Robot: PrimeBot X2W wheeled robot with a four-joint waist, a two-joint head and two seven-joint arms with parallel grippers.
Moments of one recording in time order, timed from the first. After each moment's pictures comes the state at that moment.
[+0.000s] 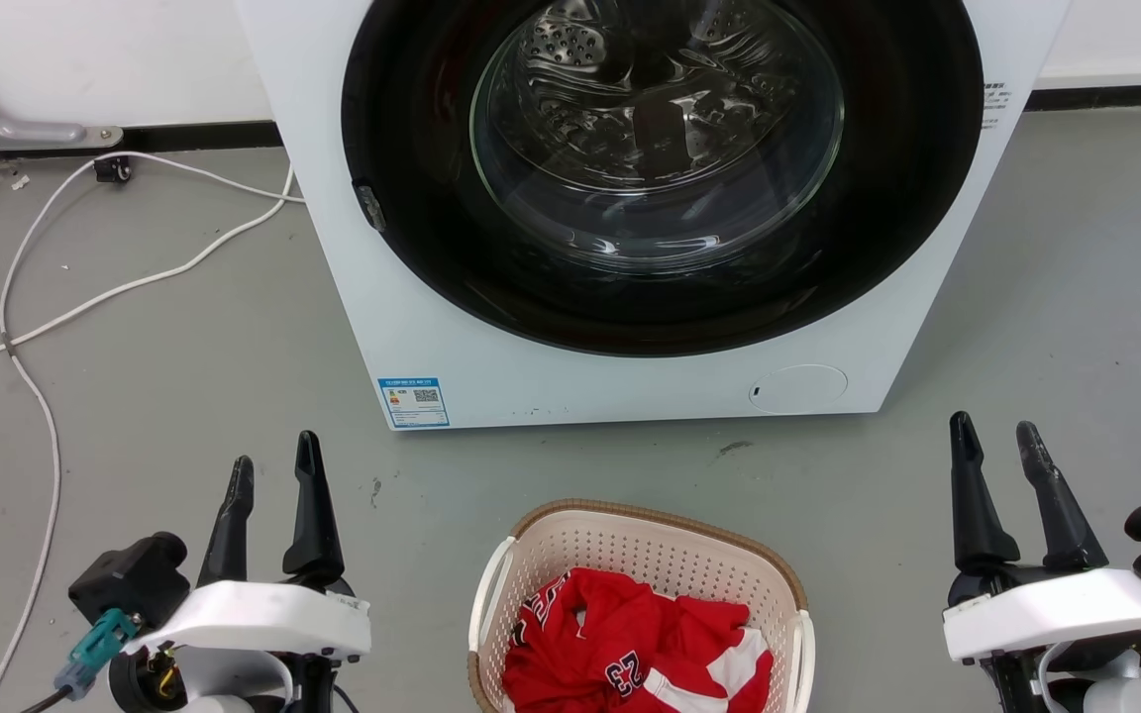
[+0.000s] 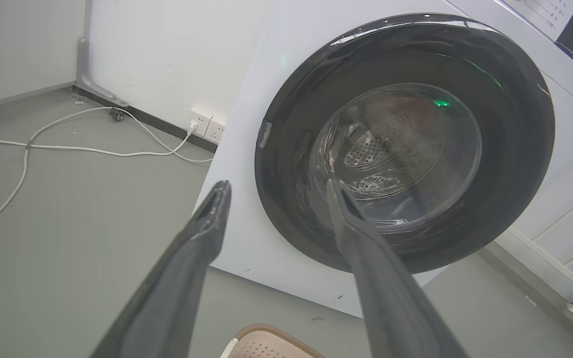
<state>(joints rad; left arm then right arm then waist) -0.04 0.05 -0.01 0.04 -0.53 0.03 -0.14 -0.03 -0.05 -0.03 0.04 0.43 0.13 -0.14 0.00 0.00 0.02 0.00</state>
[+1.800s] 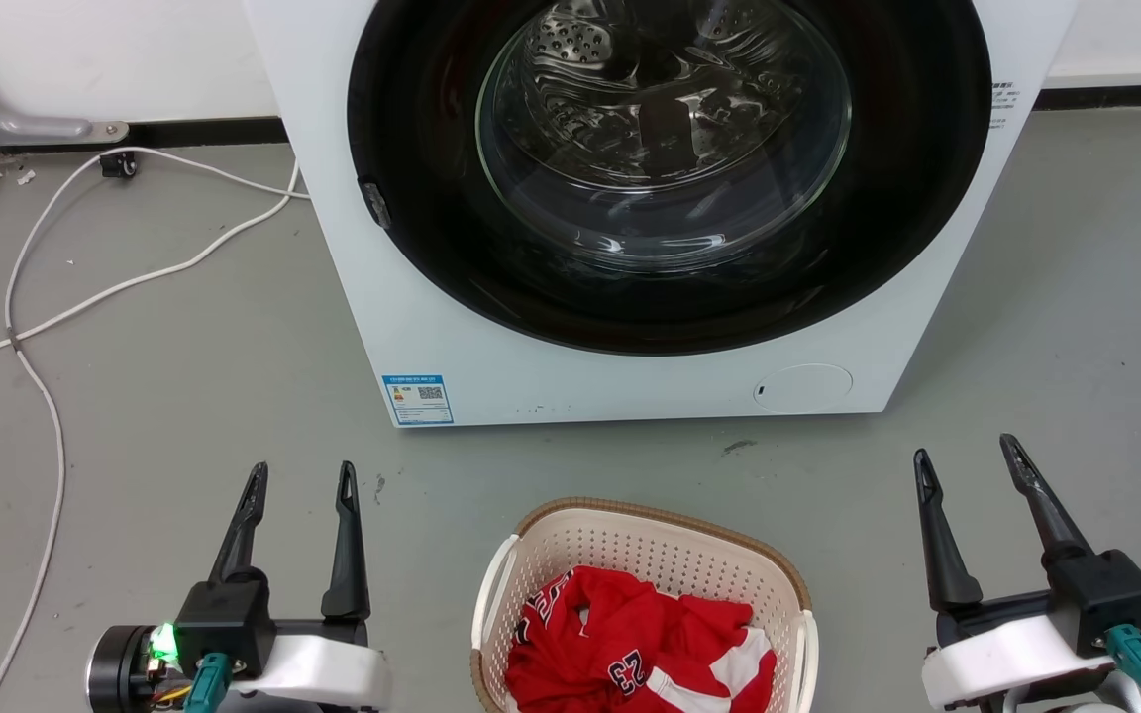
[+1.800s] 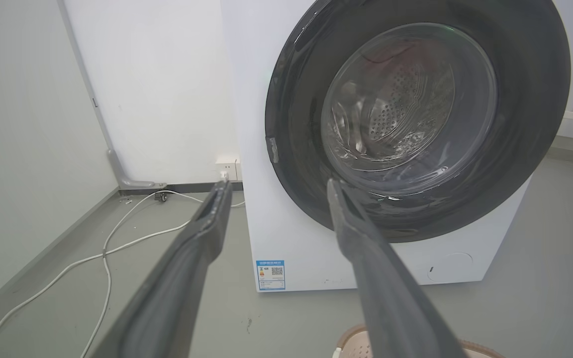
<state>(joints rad) 0.02 0.05 -0.02 0.04 -0.04 0.00 -0.26 0.01 -0.05 -0.03 0.04 -0.08 0.13 -0.26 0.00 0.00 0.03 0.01</state>
